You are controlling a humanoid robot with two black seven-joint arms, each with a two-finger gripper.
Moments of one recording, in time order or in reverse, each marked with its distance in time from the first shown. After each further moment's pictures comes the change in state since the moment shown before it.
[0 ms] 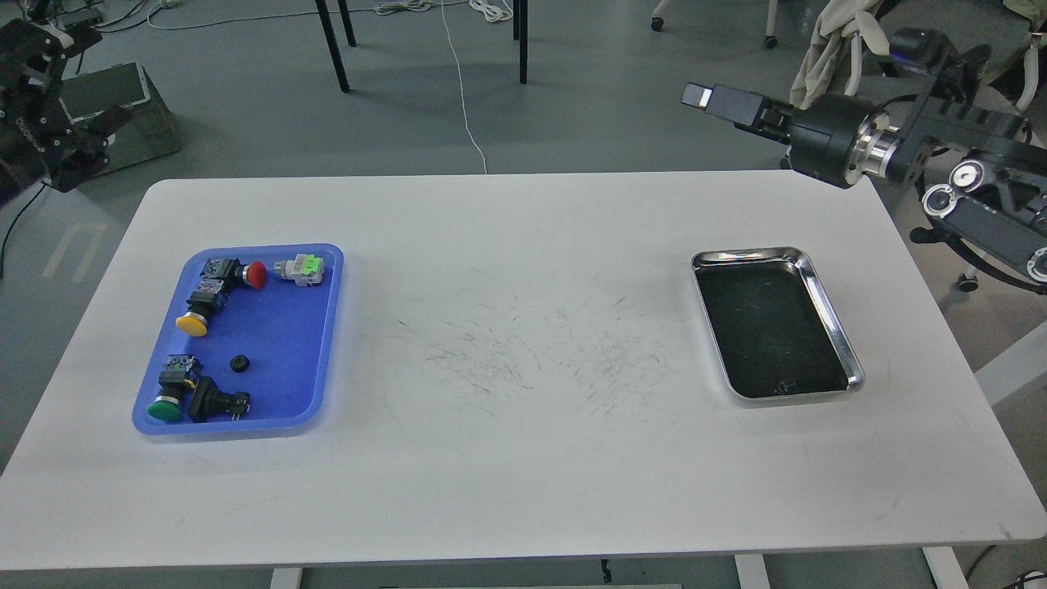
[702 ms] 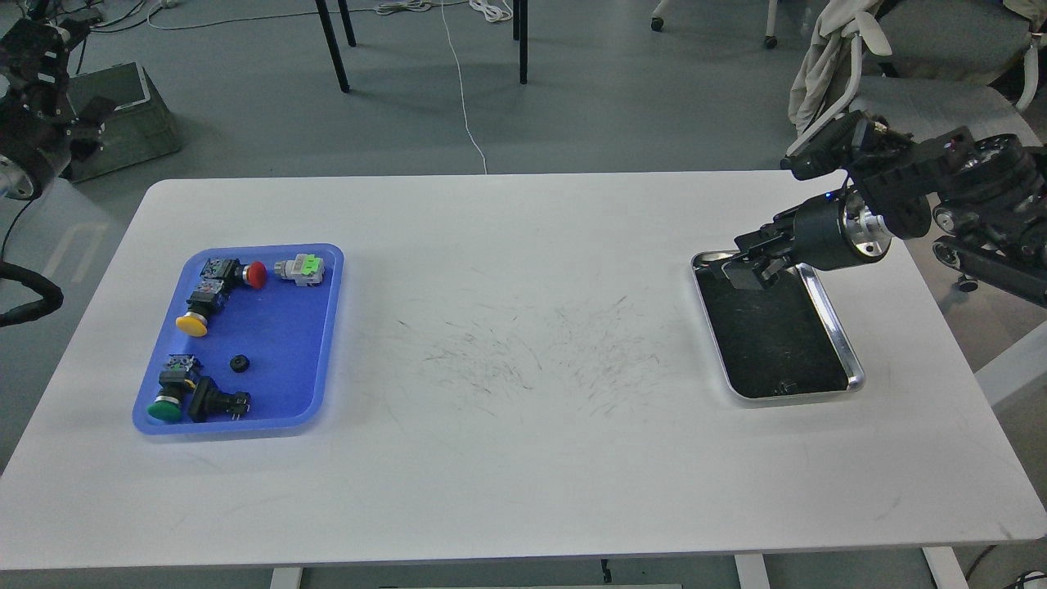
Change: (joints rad) left arm -0.038 -0.272 -0.010 0.388 -0.018 0.115 0.000; right arm 0.244 -0.002 -0.491 0.071 -0.618 0.167 0.084
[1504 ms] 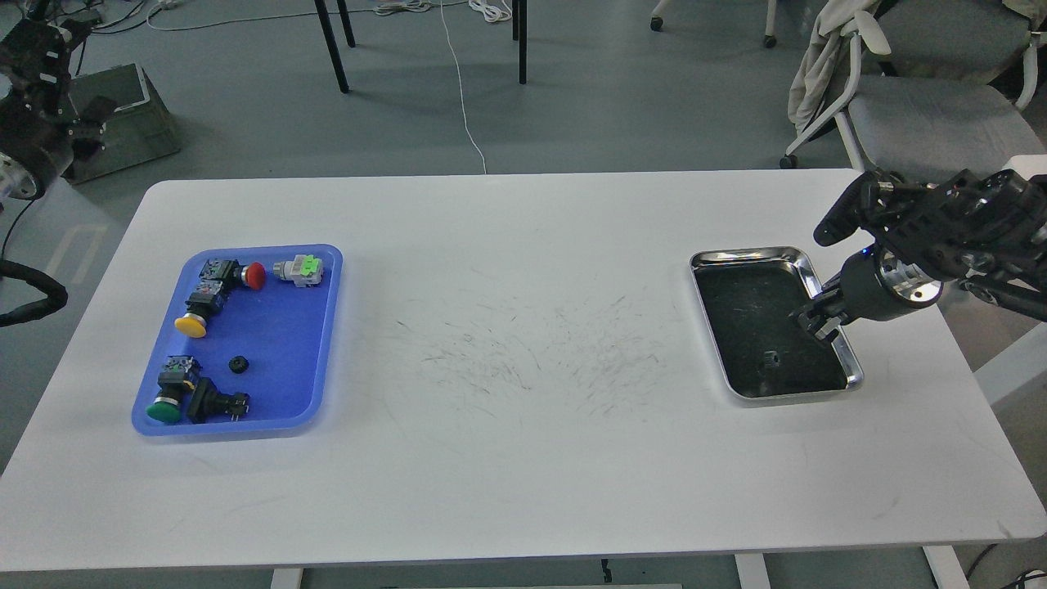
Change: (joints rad) left arm -0.003 -0.018 -0.009 0.014 -0.003 0.030 0.000; right arm 0.043 0.007 -0.334 -0.012 -0.083 0.020 0.000
